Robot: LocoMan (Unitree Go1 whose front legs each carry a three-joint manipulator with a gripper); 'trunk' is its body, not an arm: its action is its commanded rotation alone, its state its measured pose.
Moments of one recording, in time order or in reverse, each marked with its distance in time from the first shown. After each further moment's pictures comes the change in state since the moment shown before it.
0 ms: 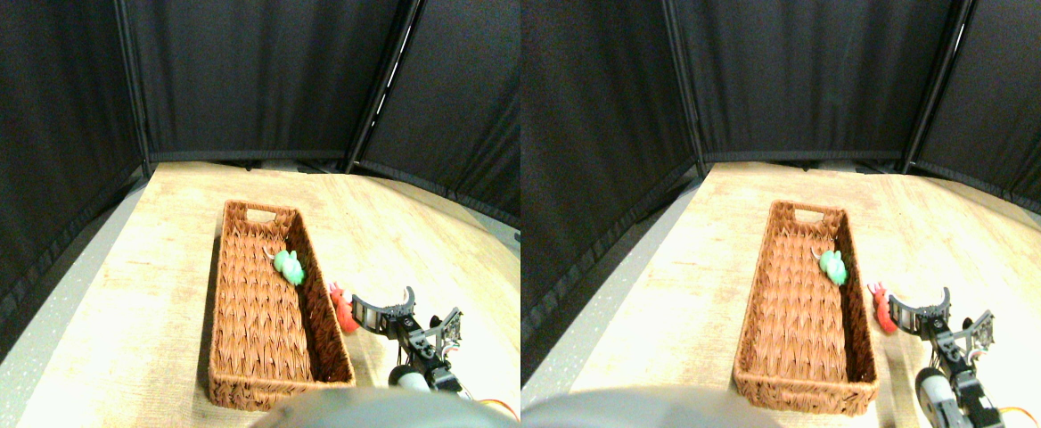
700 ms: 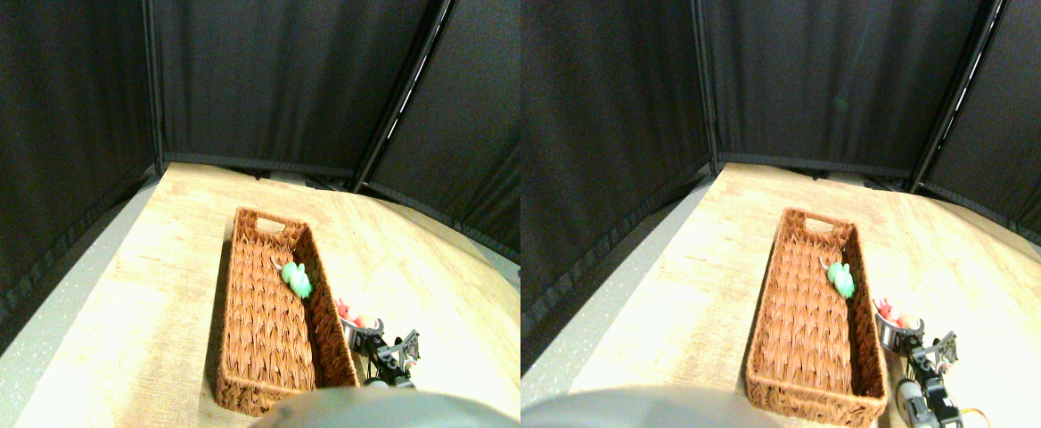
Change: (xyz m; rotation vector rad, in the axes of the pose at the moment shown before) right arm 0.042 -0.040 -0.025 0.180 0.089 -0.119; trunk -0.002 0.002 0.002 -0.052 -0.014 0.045
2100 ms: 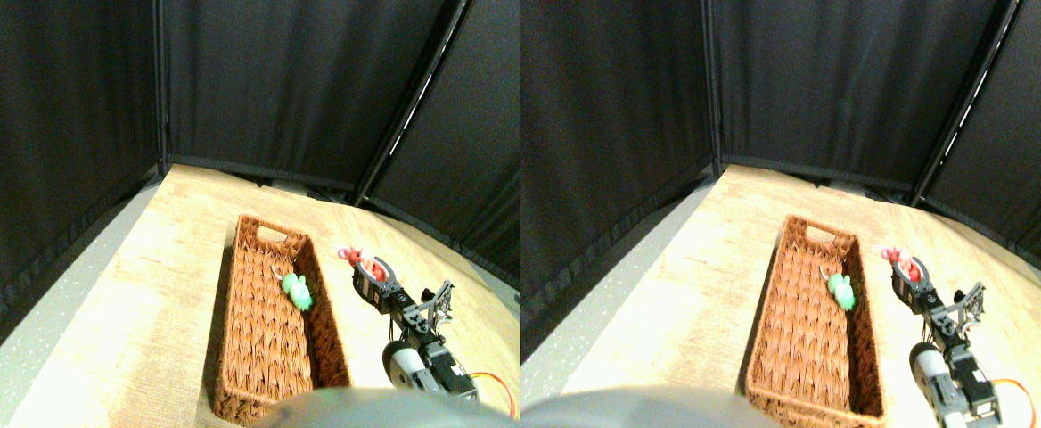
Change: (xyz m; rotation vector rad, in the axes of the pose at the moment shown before) right arm -0.046 0.126 -0.029 -0.328 0.037 0.279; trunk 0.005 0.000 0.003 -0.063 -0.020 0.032
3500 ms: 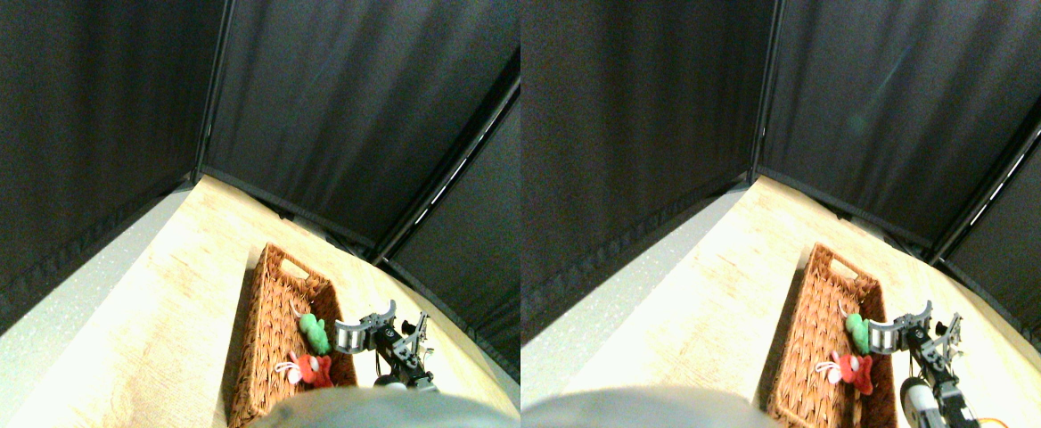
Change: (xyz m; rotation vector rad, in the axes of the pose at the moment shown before) right arm 0.005 0.017 -0.060 -0.062 0.266 -0.022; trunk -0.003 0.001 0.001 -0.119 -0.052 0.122
